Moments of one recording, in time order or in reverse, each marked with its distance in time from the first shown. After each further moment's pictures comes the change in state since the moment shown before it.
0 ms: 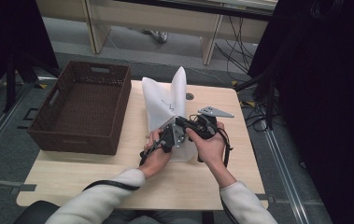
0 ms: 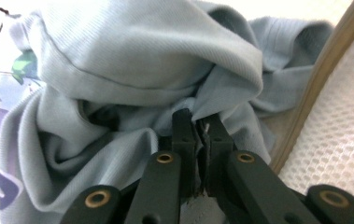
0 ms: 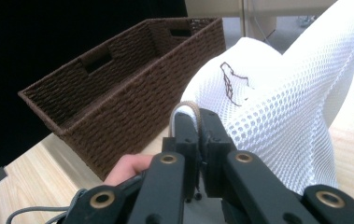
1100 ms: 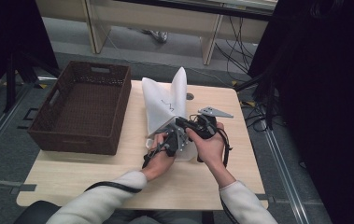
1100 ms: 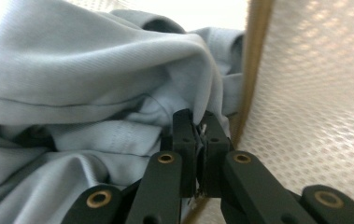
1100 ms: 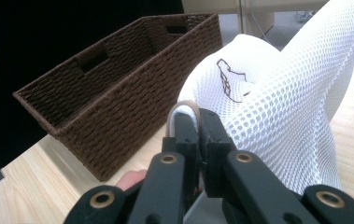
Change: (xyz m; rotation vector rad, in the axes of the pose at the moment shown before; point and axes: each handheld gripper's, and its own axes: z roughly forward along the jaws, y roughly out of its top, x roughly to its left) left arm -0.014 0.005 -0.002 0.027 -0.147 0.005; right arm -0.004 -0.003 0.003 0.005 -0.018 0.028
